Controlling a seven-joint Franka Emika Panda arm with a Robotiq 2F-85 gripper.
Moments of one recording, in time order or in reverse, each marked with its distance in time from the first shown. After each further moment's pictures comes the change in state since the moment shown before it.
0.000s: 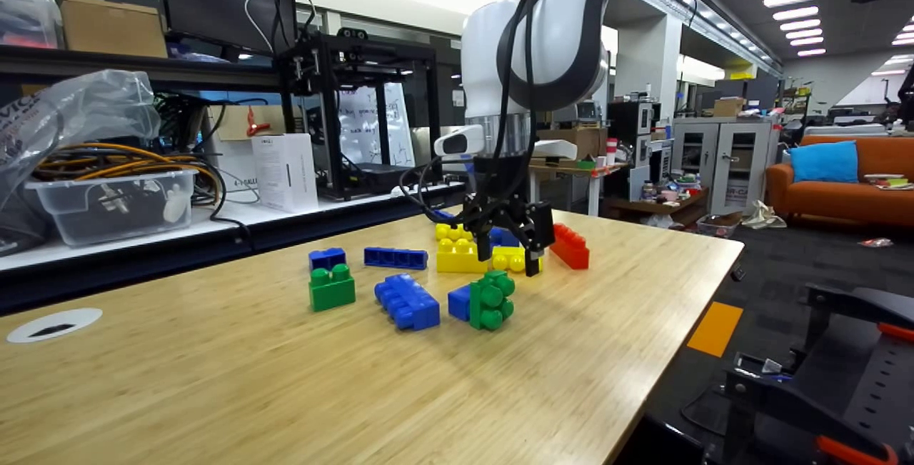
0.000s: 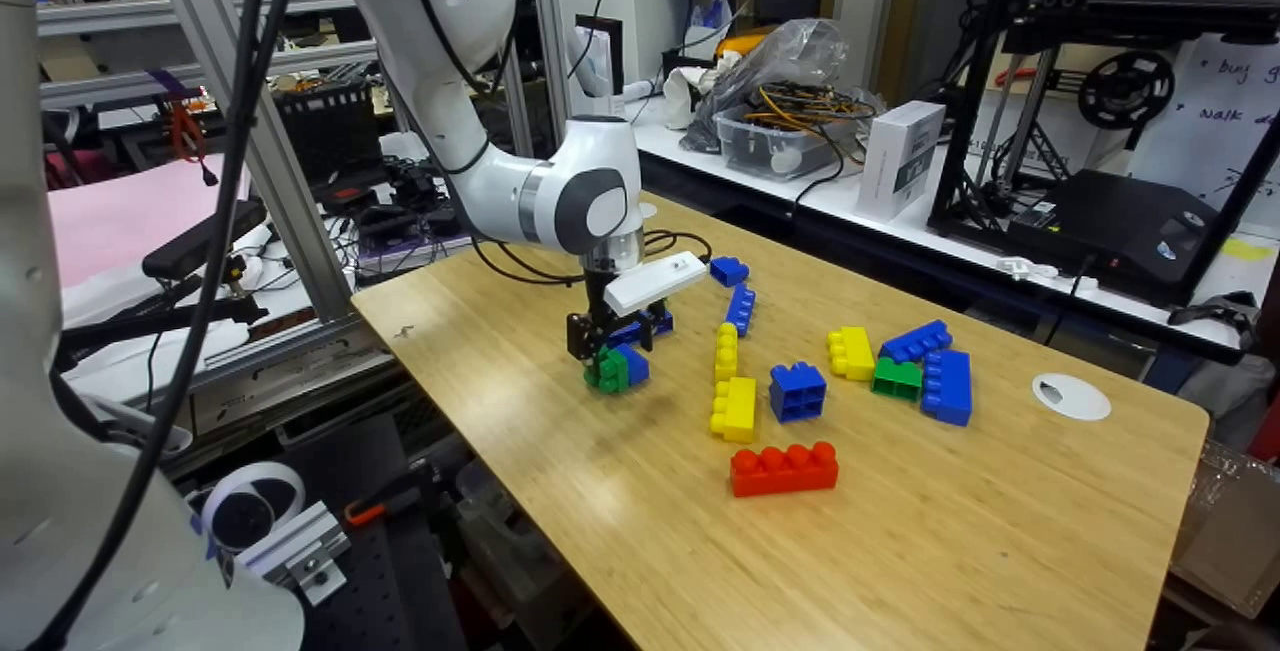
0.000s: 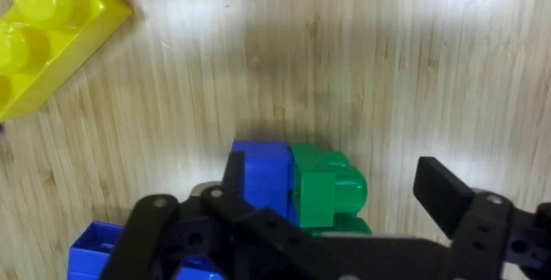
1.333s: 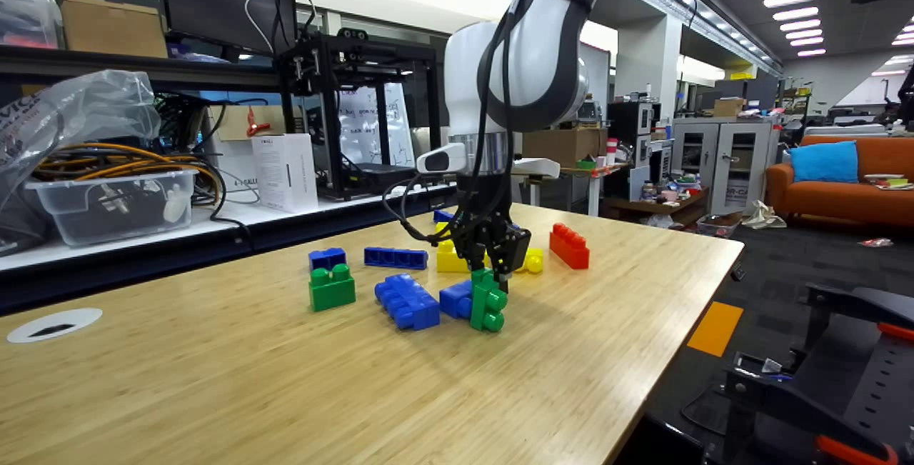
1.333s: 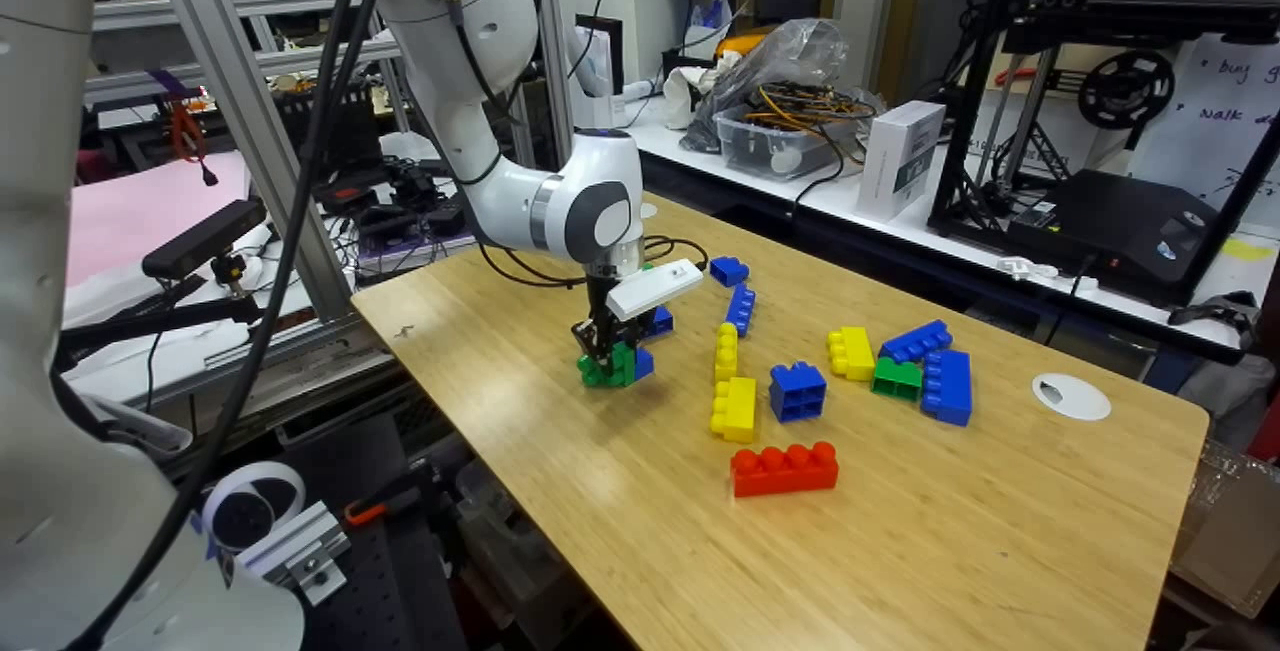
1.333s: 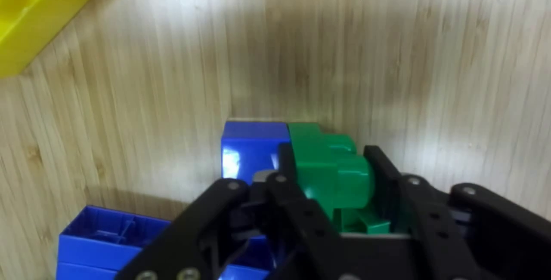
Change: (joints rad) arm 0.009 0.094 0.022 0.078 0.002 0.006 0.012
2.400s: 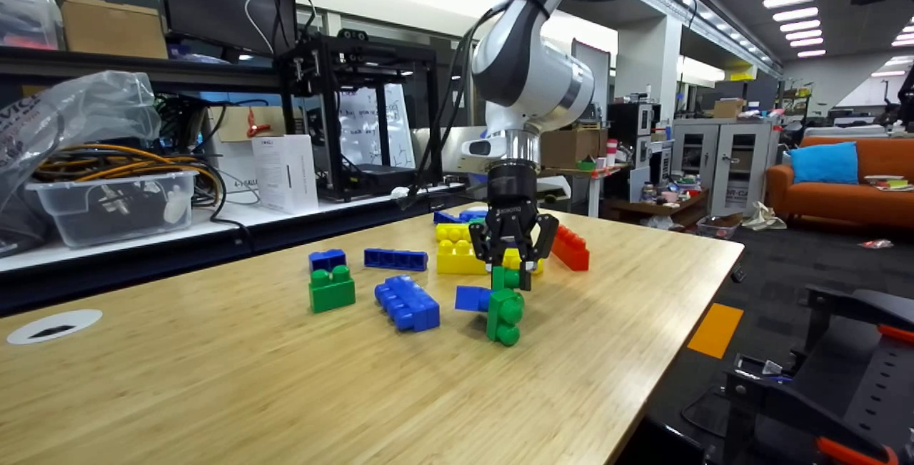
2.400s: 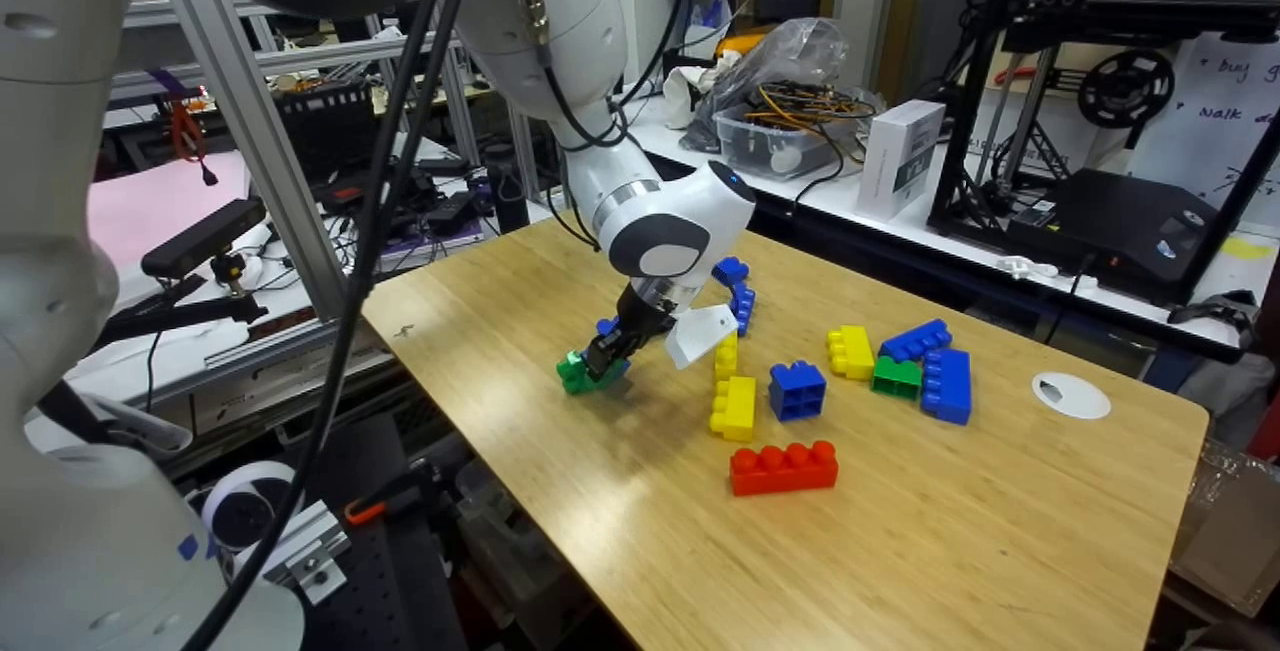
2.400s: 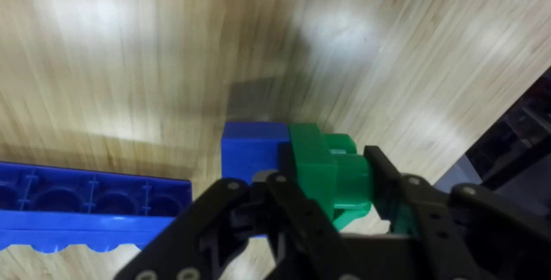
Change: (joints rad) arm -0.396 0.103 0.243 0.127 0.483 -0.369 -0.784
